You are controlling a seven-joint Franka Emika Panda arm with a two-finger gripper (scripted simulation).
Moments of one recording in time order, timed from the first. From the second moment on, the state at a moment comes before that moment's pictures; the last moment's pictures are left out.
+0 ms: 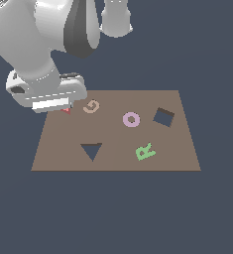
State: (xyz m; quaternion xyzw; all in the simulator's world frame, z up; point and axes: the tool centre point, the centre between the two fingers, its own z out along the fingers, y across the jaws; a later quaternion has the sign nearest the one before) arm -0.067 -0.194 0.031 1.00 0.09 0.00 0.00
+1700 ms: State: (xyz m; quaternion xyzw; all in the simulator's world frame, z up) arm -0.077 -0.123 0.033 0.96 -0.27 0.00 0.00
